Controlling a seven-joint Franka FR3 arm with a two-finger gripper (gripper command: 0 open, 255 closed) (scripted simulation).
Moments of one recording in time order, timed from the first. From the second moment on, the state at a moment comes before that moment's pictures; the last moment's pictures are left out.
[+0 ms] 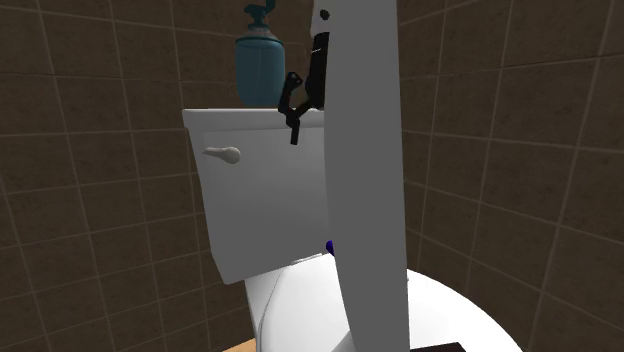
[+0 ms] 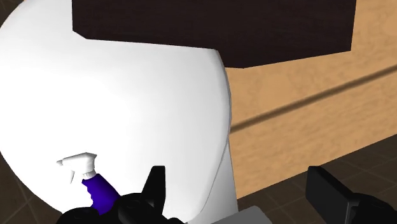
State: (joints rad) arm -0.01 -0.40 -0.23 -2.46 0.05 1.95 -0.28
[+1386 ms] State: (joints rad) arm -0.10 0.45 -0.30 -2.05 0.34 2.27 -0.79
